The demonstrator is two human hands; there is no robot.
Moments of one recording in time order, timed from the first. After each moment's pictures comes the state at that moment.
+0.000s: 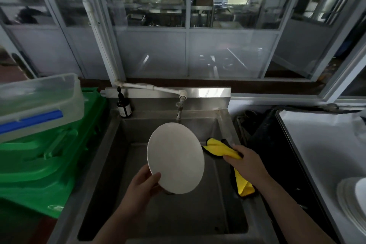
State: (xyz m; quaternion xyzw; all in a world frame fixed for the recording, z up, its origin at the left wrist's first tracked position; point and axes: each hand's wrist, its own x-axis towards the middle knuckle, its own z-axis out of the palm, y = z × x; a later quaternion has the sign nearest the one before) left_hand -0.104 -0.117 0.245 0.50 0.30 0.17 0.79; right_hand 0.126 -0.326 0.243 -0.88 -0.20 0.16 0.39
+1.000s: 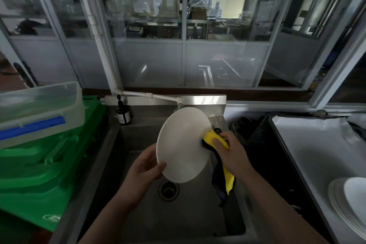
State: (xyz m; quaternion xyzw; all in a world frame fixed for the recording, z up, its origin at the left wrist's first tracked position) left_hand -0.100 -0.106 0.288 0.63 0.16 0.19 0.74; right_hand 0.094 -0.290 0.289 -0.83 -0.23 0.07 0.50
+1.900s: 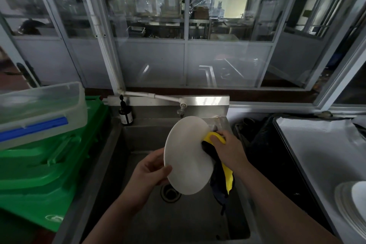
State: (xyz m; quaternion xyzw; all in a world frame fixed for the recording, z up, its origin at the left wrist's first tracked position) left_hand -0.098 -0.104 0.290 0.62 0.15 0.16 0.76; right_hand 0.106 -0.262 0.292 -0.87 -0.22 0.07 0.45
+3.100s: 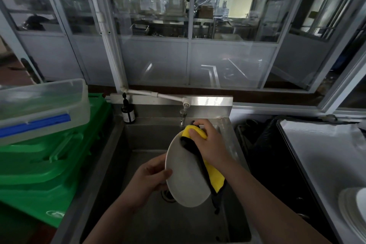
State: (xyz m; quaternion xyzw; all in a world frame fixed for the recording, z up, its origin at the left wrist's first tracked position) left_hand -0.100 -0.091 0.277 0.61 0.14 0.09 0.78; right_hand 0.078 -0.214 0.311 -0.79 -0.34 0.06 0.51
